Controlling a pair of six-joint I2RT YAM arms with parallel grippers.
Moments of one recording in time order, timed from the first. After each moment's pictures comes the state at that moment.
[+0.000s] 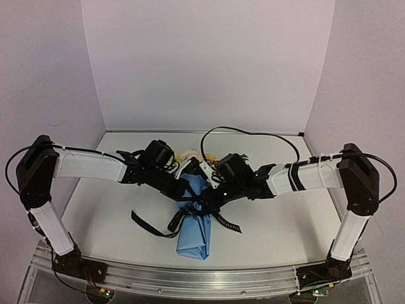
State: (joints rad) left arm -0.83 1.71 1.08 -0.18 0.53 -0.32; right arm 0.95 1.82 1.13 -0.10 -0.13 0.28
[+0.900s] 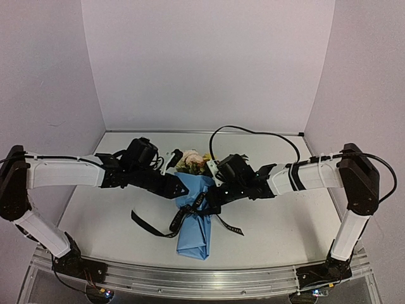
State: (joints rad) left arm -0.83 1.53 0.97 -0.16 0.38 -0.40; right arm 0.94 1.82 1.13 -0.12 -0.03 0.40
